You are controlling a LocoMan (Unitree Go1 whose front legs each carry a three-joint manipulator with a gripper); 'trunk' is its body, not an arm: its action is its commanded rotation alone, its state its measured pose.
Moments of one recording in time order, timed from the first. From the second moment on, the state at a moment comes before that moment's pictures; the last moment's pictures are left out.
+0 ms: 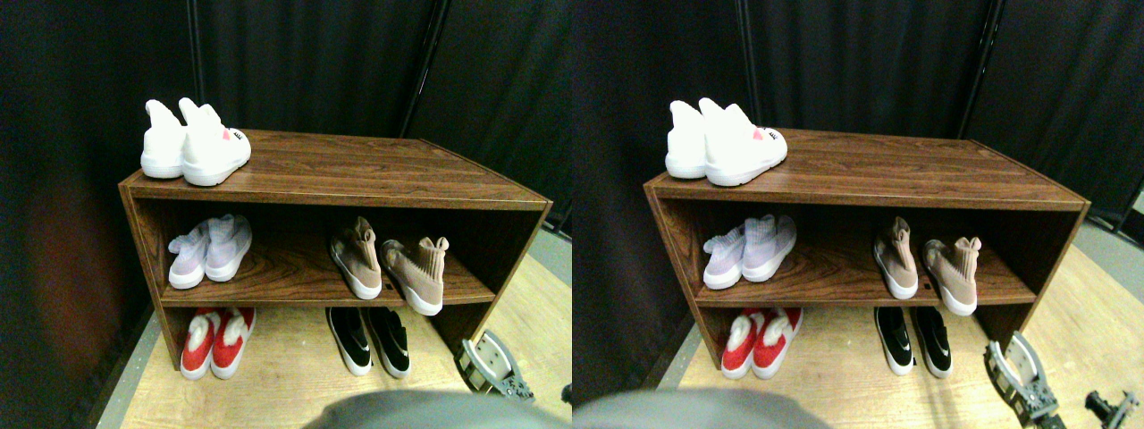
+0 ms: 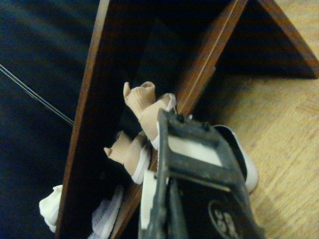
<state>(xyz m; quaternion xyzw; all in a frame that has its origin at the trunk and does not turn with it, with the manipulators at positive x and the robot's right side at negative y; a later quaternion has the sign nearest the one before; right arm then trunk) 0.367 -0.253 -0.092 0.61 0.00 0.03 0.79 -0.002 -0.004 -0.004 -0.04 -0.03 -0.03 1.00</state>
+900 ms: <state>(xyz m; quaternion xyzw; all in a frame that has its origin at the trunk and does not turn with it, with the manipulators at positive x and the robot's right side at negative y) 0.431 -0.236 -0.090 0.56 0.02 -0.02 0.83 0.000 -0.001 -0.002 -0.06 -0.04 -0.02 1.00</state>
